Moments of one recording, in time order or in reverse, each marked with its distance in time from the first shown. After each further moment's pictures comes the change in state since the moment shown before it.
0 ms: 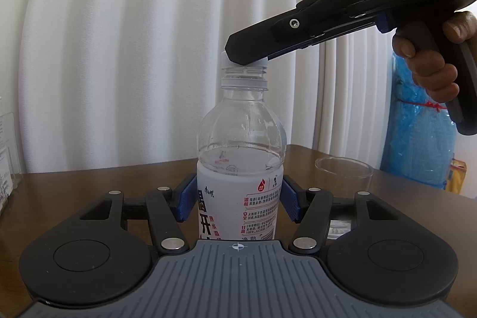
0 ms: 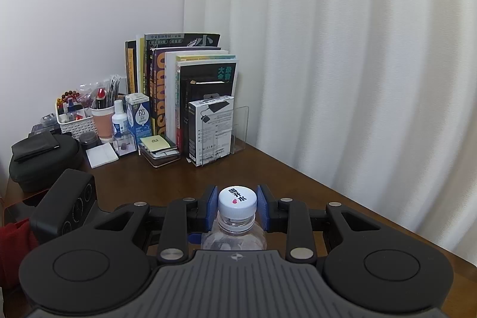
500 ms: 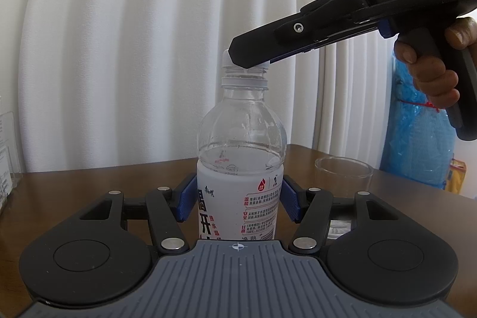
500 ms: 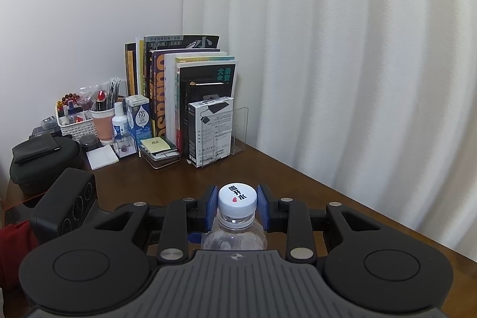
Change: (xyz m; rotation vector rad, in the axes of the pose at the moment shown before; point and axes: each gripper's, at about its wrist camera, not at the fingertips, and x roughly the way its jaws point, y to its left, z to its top) left arm 0.001 0.002 0.001 -0.005 0.003 -0.002; right arm 0.001 -0.001 -0.003 0.005 -0.008 0.004
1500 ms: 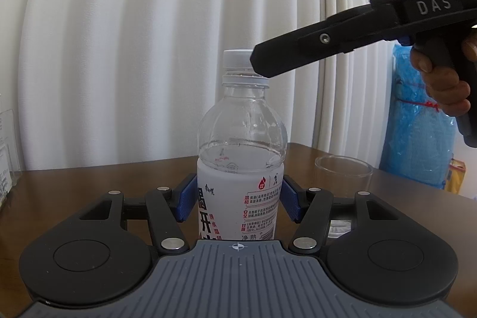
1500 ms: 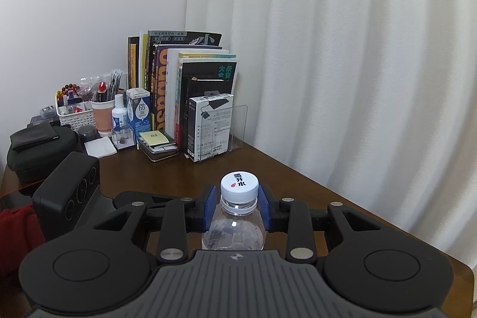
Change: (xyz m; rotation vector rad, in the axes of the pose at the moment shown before) left arm 0.002 -0.001 -0.001 -0.003 0.008 -0.001; right arm -0.010 0.011 -0.010 -0.044 0.000 -0.026
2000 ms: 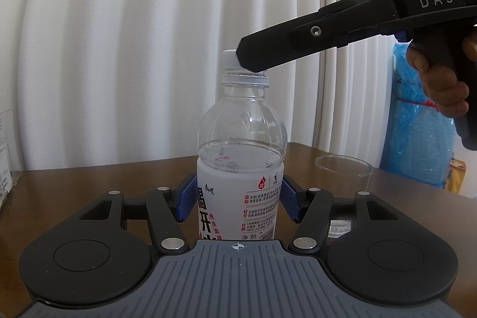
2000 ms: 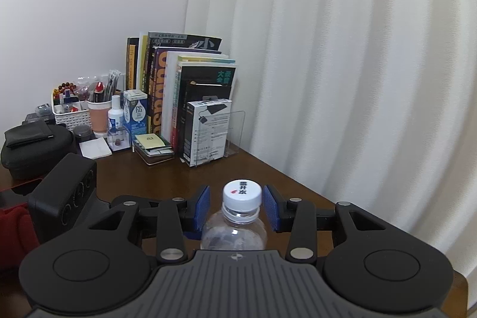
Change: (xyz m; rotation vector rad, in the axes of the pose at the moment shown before) left arm 0.000 -0.002 -0.002 0.001 0.001 0.002; right arm 0.006 0.007 0.001 -0.021 -0.029 -0.027
